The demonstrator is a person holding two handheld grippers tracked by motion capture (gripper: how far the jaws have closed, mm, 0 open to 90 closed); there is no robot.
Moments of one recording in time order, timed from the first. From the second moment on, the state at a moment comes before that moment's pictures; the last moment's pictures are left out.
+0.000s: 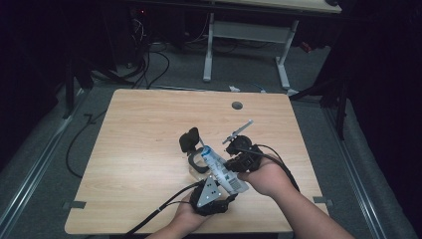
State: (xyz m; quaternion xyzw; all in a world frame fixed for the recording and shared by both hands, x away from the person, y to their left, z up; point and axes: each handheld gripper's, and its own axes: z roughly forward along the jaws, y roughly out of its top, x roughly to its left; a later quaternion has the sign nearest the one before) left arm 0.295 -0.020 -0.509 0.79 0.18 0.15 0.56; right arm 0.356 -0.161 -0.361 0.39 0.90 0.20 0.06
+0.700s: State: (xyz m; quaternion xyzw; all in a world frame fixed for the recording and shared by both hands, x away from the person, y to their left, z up) left arm 0.297 -0.017 -0.505 0.79 0.19 0.15 0.57; right arm 0.362 -0.155 -0.354 0.36 0.91 0.18 0.05
